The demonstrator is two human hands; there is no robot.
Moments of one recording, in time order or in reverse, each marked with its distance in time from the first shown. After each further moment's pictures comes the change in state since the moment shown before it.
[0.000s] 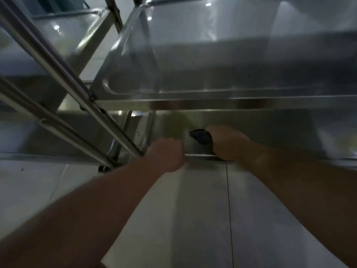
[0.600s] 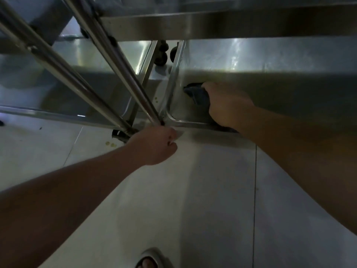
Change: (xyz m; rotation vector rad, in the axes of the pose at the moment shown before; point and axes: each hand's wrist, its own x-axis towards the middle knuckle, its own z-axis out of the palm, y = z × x) left_hand -0.051 -0.086 0.067 -0.099 -0.029 -0.076; right_hand 0.063 -0.066 0.050 -0.070 0.203 -0.125
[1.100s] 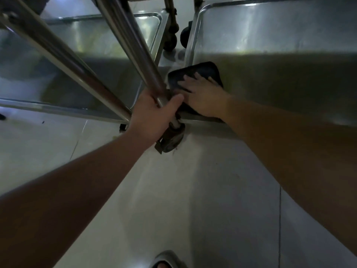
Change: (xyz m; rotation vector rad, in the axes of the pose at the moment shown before) left_hand 0.023 -0.033 -0.006 -1.005 0.573 -0.206; right_hand 0.075 -0.051 0.075 0.090 -0.212 -0.201
